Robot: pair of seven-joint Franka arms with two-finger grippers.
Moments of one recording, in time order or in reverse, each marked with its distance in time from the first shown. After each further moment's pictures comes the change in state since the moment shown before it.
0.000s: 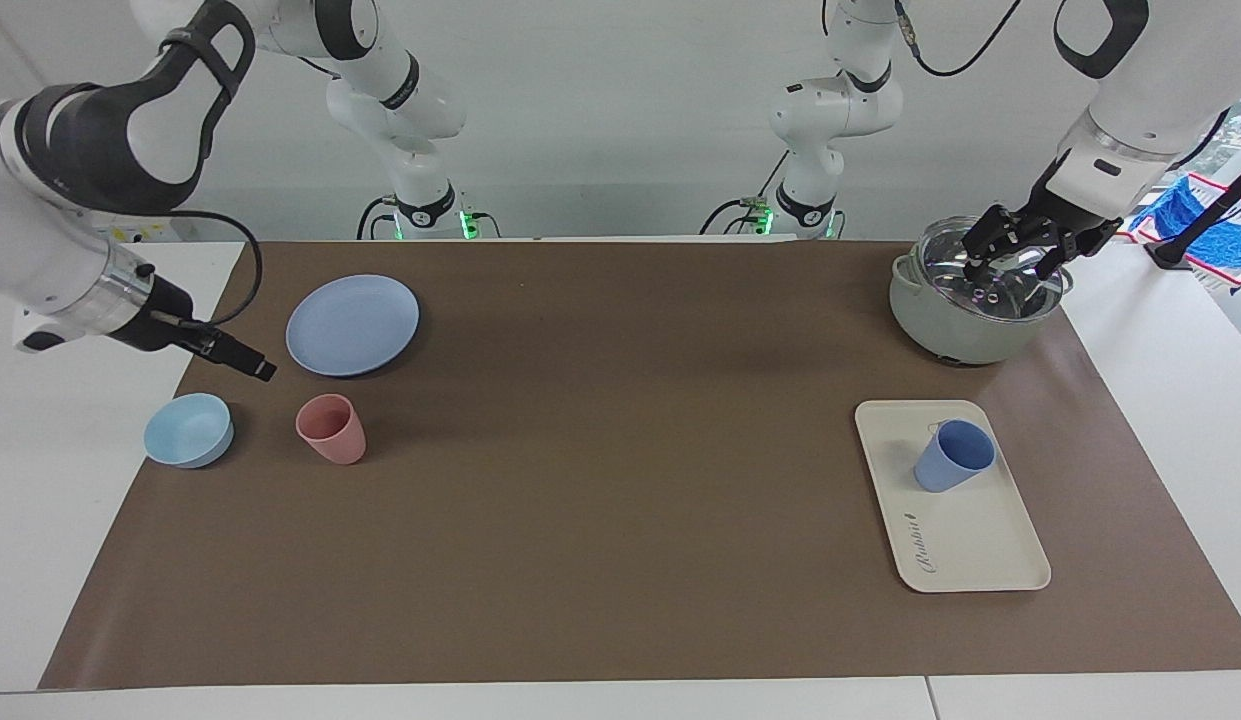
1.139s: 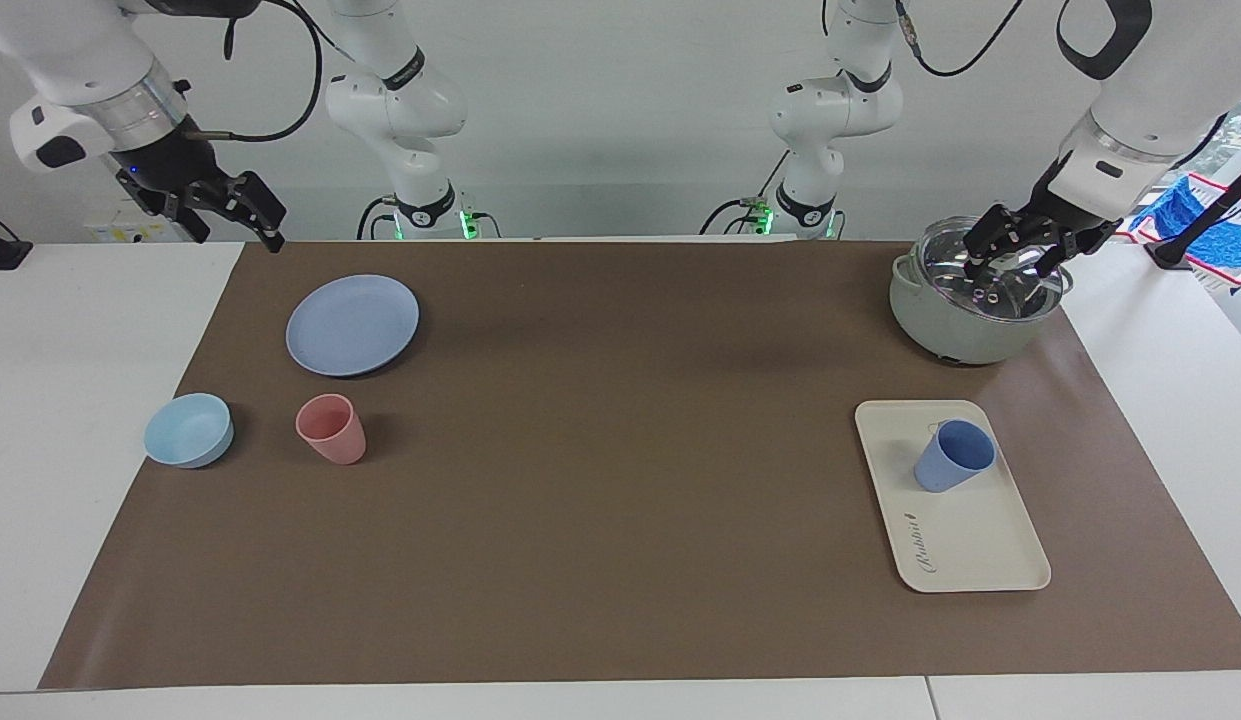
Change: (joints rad) left arm 0.005 0.000 0.001 -0.002 0.000 -0.016 -0.005; right arm 0.076 -0.327 0.045 -0.211 -0.182 -0.024 -0.118
